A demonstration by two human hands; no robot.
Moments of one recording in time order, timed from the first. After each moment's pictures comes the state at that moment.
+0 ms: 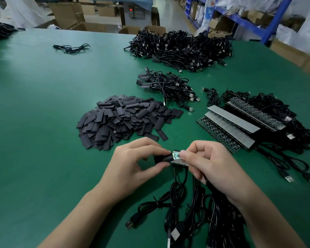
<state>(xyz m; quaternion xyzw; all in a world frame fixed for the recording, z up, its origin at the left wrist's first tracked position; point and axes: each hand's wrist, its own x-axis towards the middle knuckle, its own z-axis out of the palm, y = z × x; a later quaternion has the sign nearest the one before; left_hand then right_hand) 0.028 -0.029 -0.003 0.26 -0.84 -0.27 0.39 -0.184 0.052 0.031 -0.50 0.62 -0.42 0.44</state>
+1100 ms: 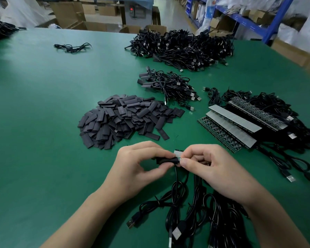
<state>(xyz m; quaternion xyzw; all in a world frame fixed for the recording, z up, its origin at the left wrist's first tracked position) 0.023 -0.022 -0.001 0.23 -0.83 -0.30 0.41 -0.188 0.054 0.032 -0.60 0.59 -0.35 0.41</state>
